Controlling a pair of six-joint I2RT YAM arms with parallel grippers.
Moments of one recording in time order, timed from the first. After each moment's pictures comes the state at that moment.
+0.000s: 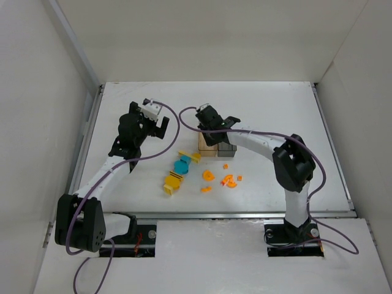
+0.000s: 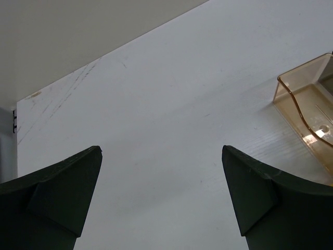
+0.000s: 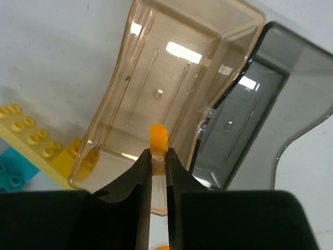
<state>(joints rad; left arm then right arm) -0.22 1.21 0.73 0.28 0.11 0.28 0.74 1.97 1.54 -0.54 0.28 0.22</state>
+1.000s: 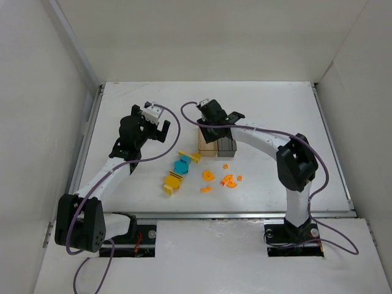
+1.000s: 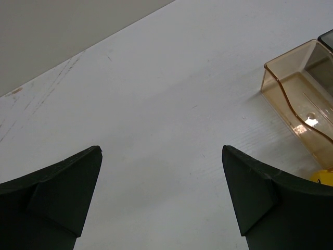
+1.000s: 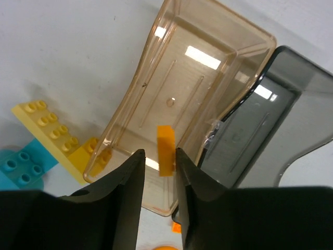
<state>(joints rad) -0.22 1.21 0.70 0.27 0.15 0.27 0.71 1.94 1.58 -0.55 0.17 0.18</state>
